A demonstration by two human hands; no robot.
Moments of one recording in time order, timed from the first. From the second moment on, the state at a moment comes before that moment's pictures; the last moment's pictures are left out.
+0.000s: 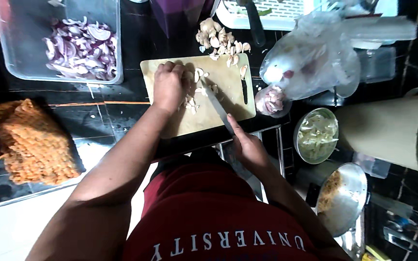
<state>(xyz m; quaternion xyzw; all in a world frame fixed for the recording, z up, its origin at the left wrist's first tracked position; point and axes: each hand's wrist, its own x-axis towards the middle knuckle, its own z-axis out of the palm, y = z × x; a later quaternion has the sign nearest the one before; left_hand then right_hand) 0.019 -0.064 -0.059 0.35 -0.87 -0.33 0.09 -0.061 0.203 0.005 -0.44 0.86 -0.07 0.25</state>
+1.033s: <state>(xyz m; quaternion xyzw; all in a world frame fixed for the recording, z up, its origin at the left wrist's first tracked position) 0.016 -0.041 -0.067 0.30 -0.89 -0.32 0.09 -0.067 0.196 0.013 -0.40 0.87 -0.06 0.27</state>
